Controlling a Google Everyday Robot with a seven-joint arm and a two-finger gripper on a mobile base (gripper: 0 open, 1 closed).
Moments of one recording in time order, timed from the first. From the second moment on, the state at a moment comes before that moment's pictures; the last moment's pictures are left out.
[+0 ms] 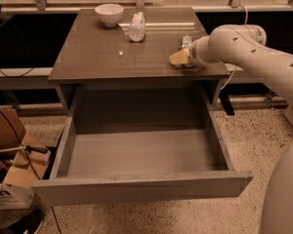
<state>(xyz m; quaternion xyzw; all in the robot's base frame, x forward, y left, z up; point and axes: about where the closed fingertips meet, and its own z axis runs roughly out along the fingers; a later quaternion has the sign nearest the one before) 0.803 -0.175 0.829 -0.15 0.88 0.06 0.45</state>
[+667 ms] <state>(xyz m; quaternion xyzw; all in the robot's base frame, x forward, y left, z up) 0.757 -0.170 0.861 -0.18 0.89 0.02 0.42</state>
